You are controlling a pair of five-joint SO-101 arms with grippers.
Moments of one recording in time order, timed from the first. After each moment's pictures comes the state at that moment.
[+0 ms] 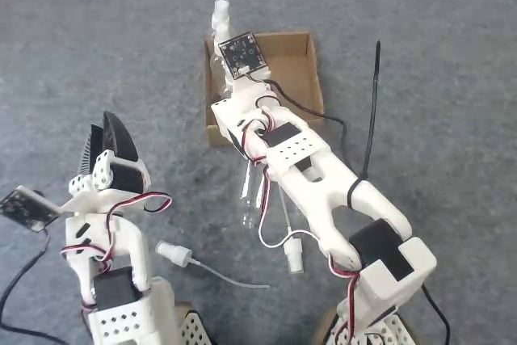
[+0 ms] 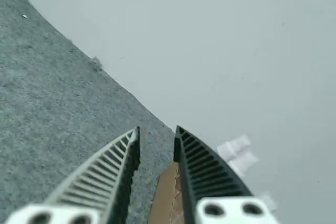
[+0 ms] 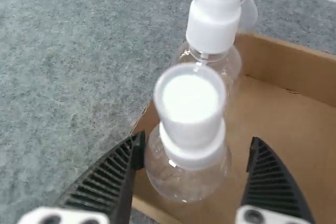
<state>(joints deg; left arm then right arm) -20.1 -100.1 90.6 28.7 42.6 -35.7 9.2 19.5 14.9 -4.6</state>
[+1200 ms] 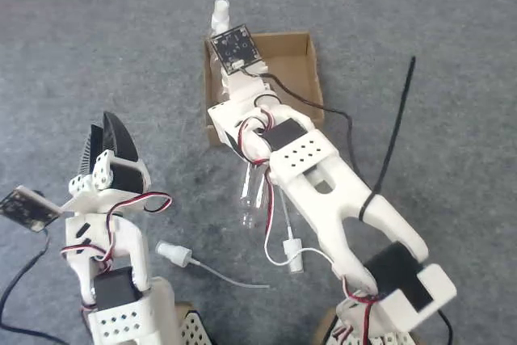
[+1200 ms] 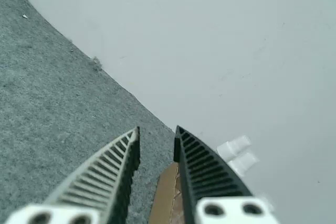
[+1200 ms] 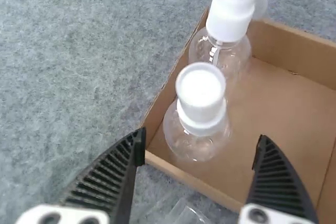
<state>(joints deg) -20.1 -100.1 90.6 28.7 42.6 -37.5 -1.3 18.5 31.2 -4.6</state>
